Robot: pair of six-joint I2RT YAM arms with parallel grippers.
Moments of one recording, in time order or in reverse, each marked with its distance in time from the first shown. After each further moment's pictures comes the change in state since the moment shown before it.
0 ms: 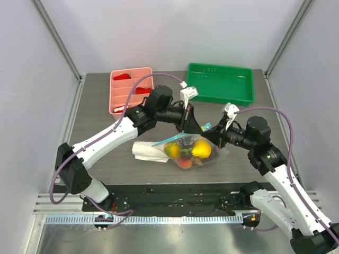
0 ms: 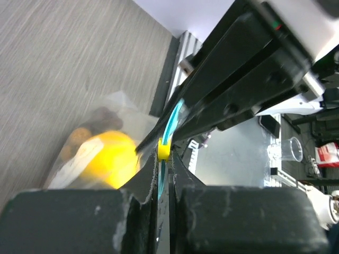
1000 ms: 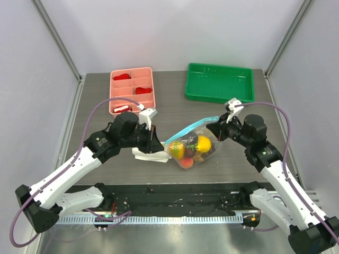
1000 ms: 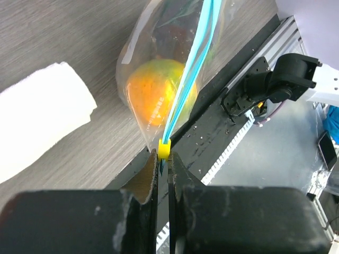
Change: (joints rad) left arm 0.058 -0.518 -0.384 -0.364 -0.379 -0.042; right arm -0.032 0.037 -0.047 0.063 0.280 0.081
